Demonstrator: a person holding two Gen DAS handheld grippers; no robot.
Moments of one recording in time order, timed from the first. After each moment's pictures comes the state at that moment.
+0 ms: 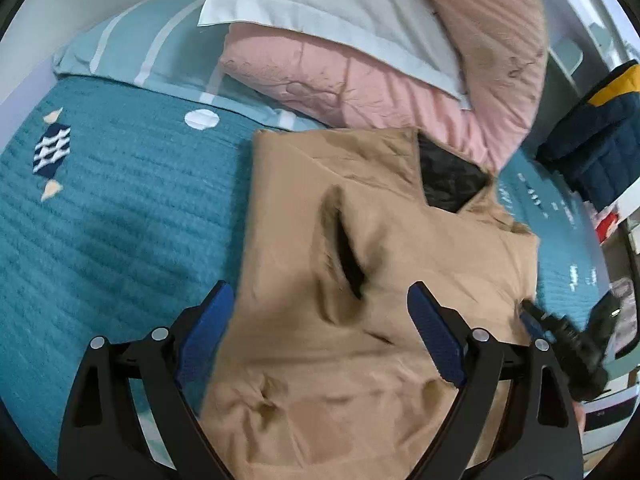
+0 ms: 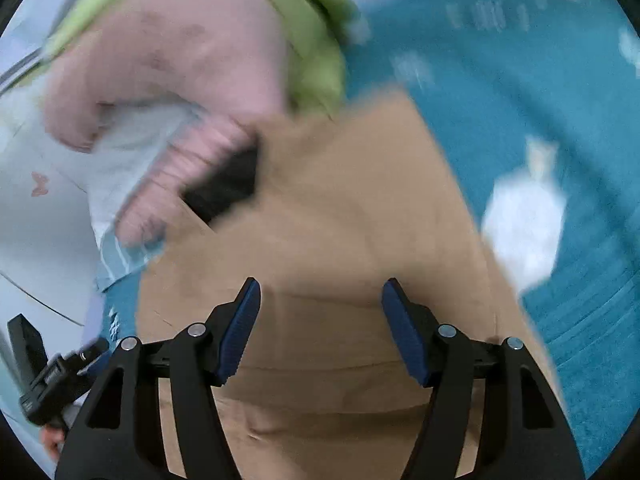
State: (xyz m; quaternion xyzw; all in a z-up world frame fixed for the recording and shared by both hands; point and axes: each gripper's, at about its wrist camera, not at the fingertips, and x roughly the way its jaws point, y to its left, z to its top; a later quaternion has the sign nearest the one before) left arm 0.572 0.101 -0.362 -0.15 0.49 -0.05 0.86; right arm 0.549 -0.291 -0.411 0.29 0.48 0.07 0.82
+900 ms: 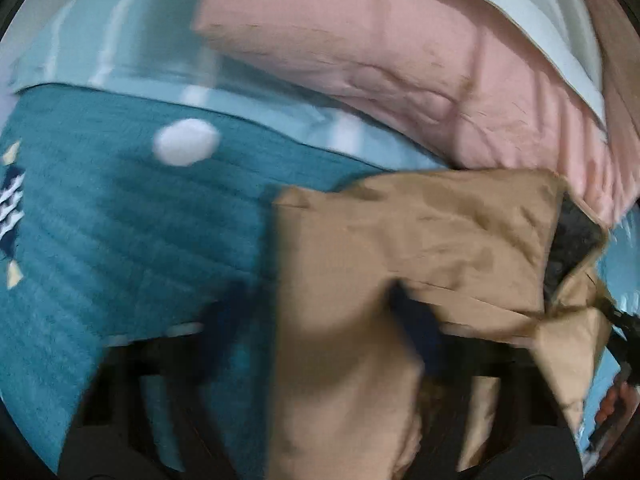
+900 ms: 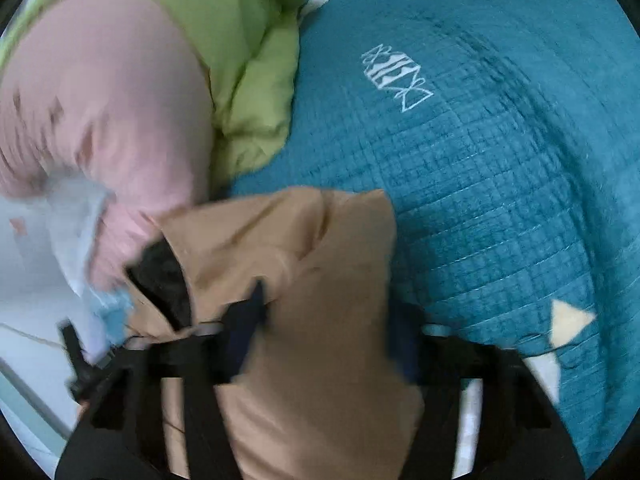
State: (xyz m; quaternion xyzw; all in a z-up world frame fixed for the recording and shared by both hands) left arm 0.711 0.117 -0.427 -0.13 0.58 0.00 0.80; right arm 0.681 -0.355 -0.406 0.27 0.54 0.08 0.79
